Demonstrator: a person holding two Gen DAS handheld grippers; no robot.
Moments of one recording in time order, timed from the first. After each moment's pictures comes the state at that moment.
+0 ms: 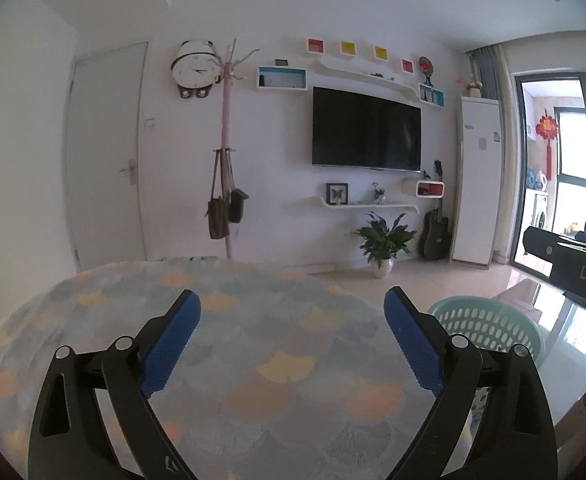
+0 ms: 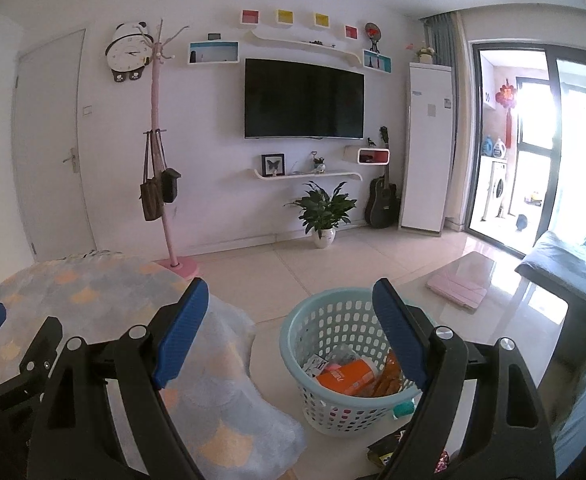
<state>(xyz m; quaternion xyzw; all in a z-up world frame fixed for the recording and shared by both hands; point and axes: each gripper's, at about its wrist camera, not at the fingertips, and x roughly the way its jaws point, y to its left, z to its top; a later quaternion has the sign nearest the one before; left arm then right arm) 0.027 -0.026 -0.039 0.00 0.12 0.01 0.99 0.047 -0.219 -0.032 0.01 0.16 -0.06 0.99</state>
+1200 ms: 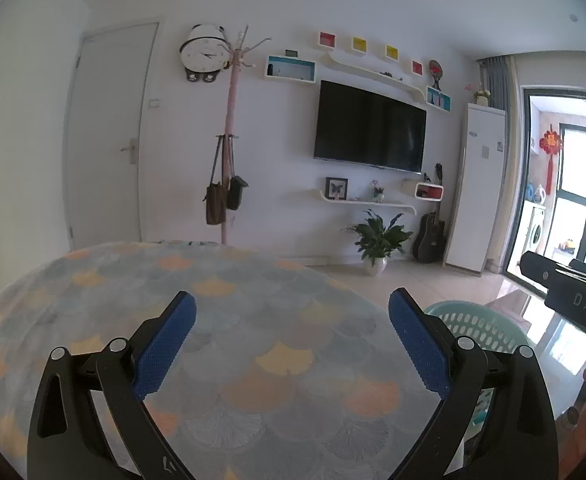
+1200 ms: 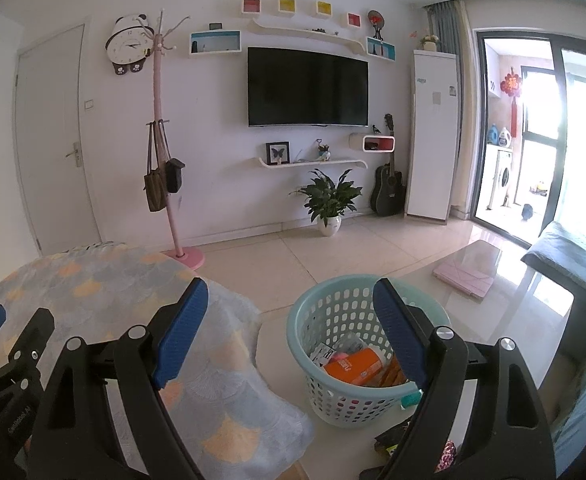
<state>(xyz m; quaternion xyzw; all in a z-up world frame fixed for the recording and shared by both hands) 0.025 -0.023 -0.044 -0.04 0.13 0.01 0.99 0.053 -0.222 -0.038 0.02 0.18 -0.06 0.98</state>
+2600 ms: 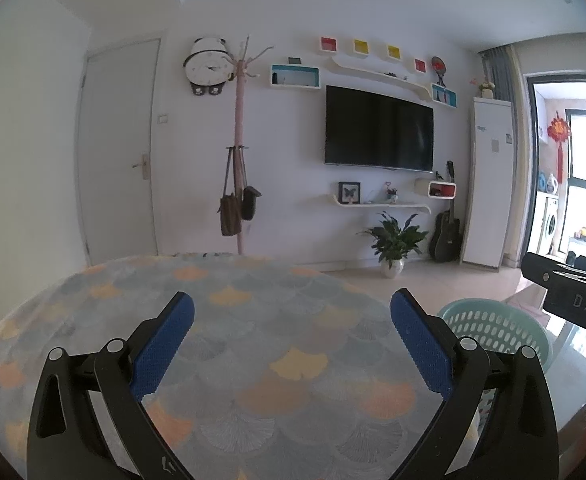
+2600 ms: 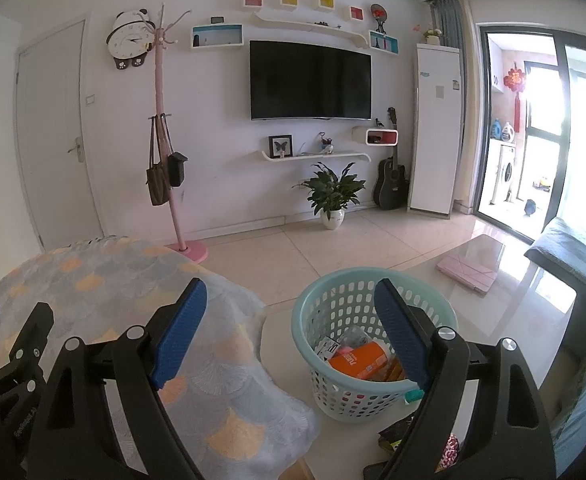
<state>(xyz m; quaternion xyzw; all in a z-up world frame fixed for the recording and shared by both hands) 0.028 -0.022 -0.034 -0.01 0.12 0.03 0.99 0.060 -0.223 -0.039 0.02 0.19 -0.05 0.98</state>
